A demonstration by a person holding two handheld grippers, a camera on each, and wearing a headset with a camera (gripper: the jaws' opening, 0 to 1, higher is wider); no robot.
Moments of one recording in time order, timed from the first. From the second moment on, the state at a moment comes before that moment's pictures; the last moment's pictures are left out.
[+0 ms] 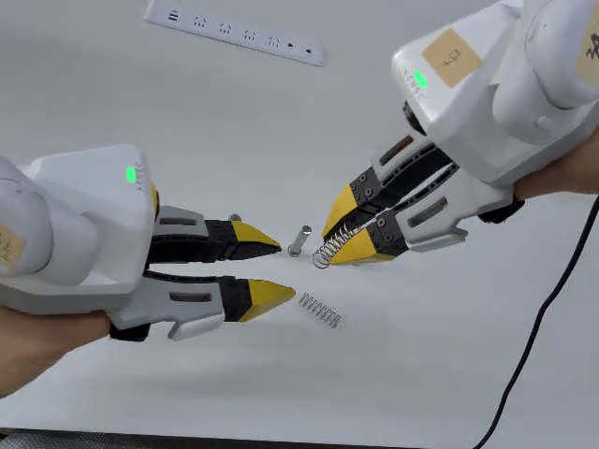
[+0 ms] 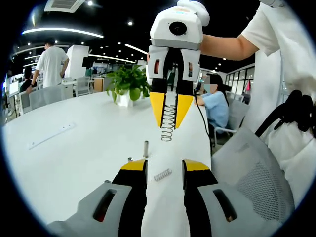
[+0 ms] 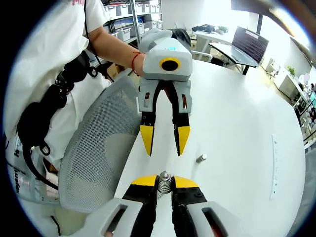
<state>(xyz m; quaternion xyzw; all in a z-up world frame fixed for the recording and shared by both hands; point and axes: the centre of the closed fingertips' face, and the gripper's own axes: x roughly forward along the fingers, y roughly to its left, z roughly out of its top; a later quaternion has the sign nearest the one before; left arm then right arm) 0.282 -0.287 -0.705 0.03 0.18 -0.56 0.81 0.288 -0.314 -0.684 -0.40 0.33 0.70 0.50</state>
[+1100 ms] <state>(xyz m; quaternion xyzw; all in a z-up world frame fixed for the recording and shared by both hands) 0.299 -0.224 -0.744 0.04 0.20 -0.49 0.85 0.358 -0.329 -0.741 -0.45 0.39 0.61 0.53</state>
